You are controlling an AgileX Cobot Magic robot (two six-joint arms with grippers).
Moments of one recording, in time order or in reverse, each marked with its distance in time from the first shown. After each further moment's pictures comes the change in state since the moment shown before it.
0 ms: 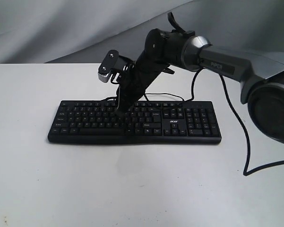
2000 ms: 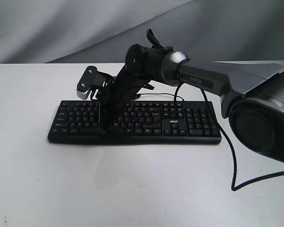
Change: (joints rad) left arm 0.000 0.000 0.000 0.000 0.000 0.000; right arm 0.092 0.042 0.000 0.108 -0.005 -0.072
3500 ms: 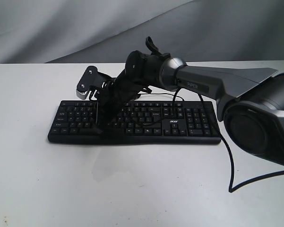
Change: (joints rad) left arm 0.000 0.000 0.000 0.000 0.000 0.000; right arm 0.000 0.030 0.002 0.051 -0.116 -0.035
